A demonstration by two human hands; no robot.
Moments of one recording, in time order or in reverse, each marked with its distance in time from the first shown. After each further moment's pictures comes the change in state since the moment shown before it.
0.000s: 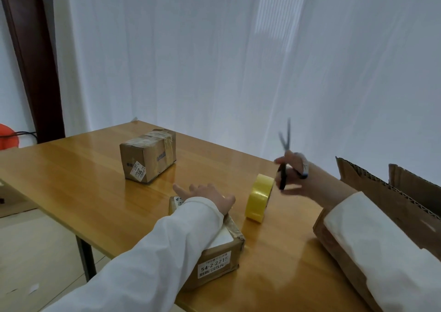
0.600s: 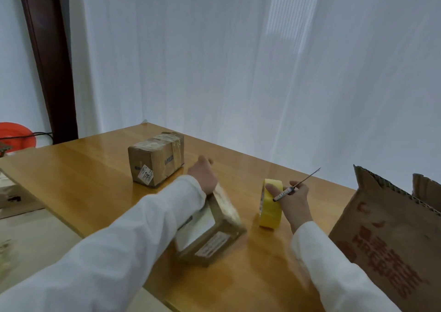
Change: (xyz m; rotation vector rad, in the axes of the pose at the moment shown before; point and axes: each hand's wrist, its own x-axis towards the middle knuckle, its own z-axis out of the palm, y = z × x) left_hand 0.038 -0.034 -0.037 -0.611 0.118 0.165; right_hand 0.050 0.078 0.050 0.159 0.388 -0.070
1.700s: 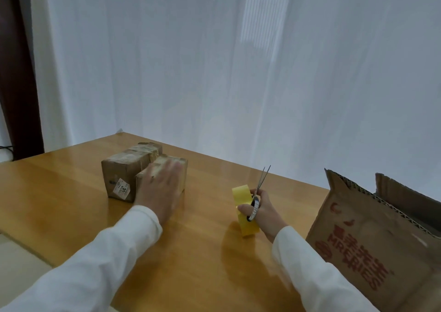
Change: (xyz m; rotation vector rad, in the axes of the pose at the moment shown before) left_hand -0.003 -0.053 -0.007 0.966 0.289 0.381; right_hand -0.011 0.000 0.004 -0.084 -0.311 0.001
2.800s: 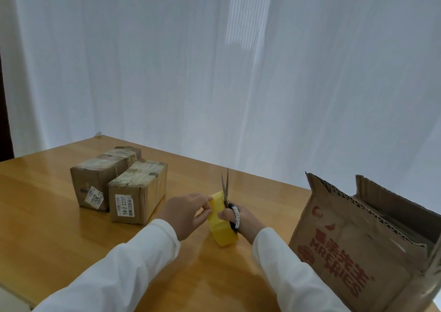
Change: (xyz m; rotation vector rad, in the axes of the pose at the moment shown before) left_hand 0.014 0.074 0.003 -0.684 0.291 0.337; right_hand 0.017 0.002 -0.002 -0.109 -0.210 0.021
